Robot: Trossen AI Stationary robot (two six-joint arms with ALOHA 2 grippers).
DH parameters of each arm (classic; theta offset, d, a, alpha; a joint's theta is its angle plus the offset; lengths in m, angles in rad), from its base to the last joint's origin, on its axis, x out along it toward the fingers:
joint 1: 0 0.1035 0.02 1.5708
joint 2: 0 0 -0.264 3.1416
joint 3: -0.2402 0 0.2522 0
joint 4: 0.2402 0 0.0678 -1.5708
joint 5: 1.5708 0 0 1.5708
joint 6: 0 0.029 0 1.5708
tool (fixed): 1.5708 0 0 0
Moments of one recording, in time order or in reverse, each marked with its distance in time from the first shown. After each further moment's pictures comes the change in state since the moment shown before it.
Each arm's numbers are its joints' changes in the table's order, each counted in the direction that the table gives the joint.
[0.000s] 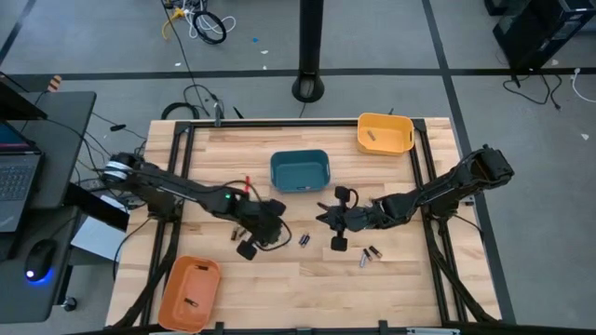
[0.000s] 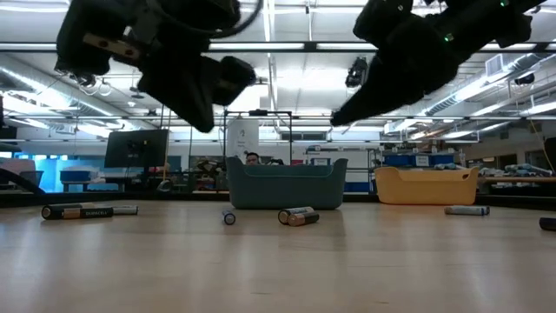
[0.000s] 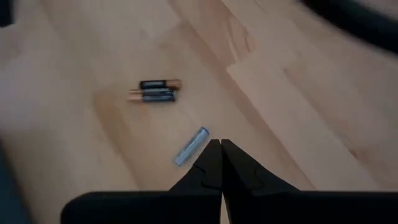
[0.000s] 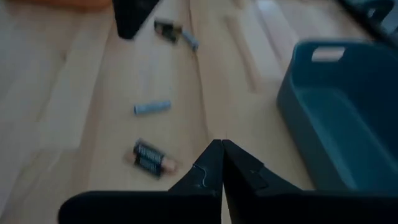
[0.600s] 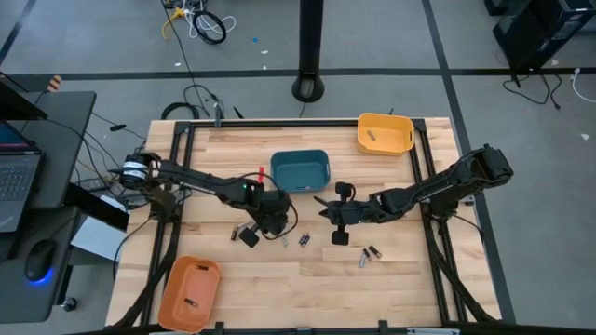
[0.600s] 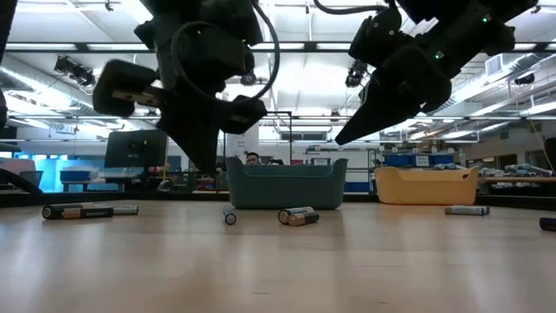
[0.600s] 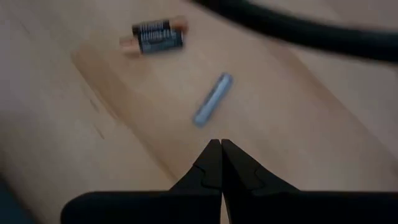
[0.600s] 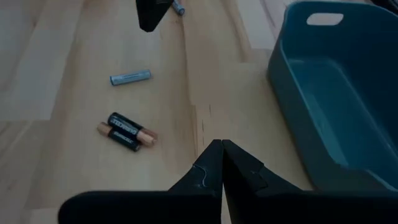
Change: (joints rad) left arm 0.125 -0.134 -0.074 0.150 0.060 0.245; right arm -0.070 0.000 0.000 0.091 -0.067 -0.015
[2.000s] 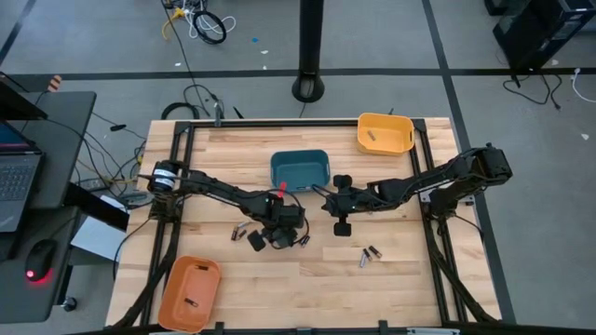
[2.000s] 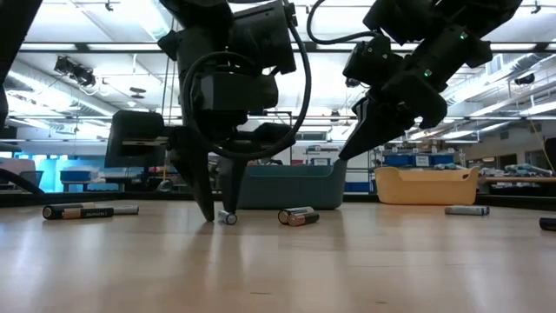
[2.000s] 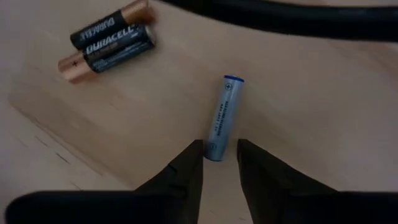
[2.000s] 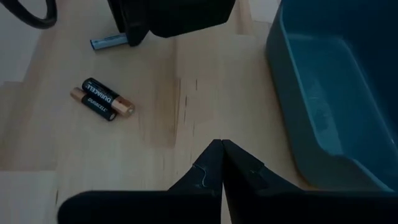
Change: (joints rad) left arm -0.056 -0.249 -0.174 0.086 -0.125 0.194; right arm -0.123 0.000 0.000 0.066 -0.152 -0.125
